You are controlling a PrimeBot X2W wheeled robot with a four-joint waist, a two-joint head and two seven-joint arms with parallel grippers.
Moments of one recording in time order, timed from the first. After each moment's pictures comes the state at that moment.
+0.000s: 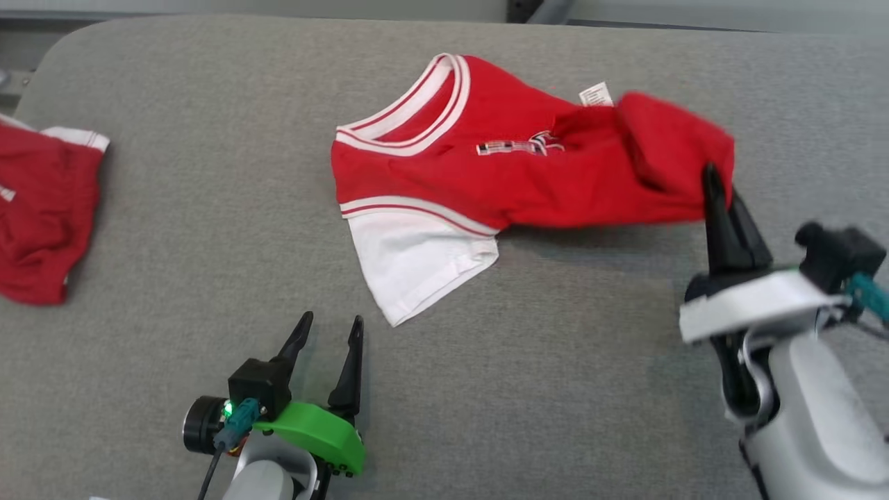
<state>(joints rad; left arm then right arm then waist) -0.20 0.05 -0.30 0.44 -0.28 -0.07 -0.26 -0.41 -0.17 0.09 0.29 0.42 0.13 -0.26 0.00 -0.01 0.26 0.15</state>
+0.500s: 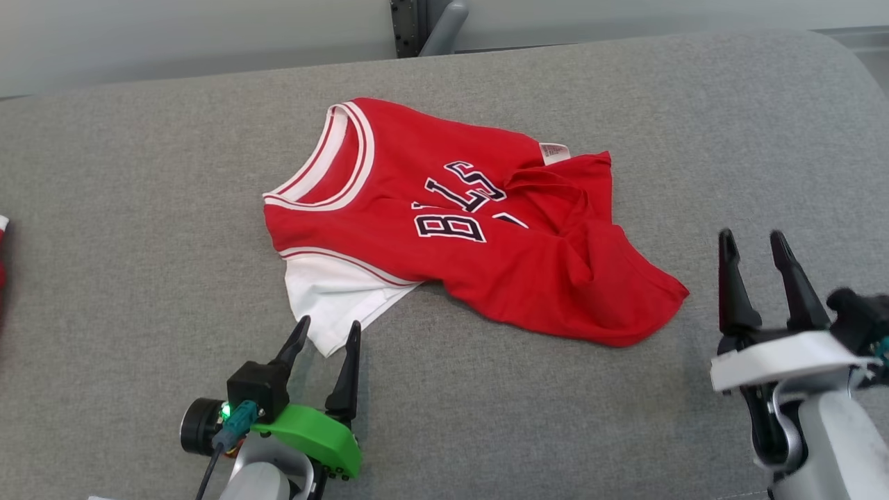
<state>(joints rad) -0.20 0.05 -0.26 0.46 -0.25 -0.09 -0.26 -0.15 -0.12 -0.04 0.19 0.36 0.13 -0.26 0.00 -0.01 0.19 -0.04</state>
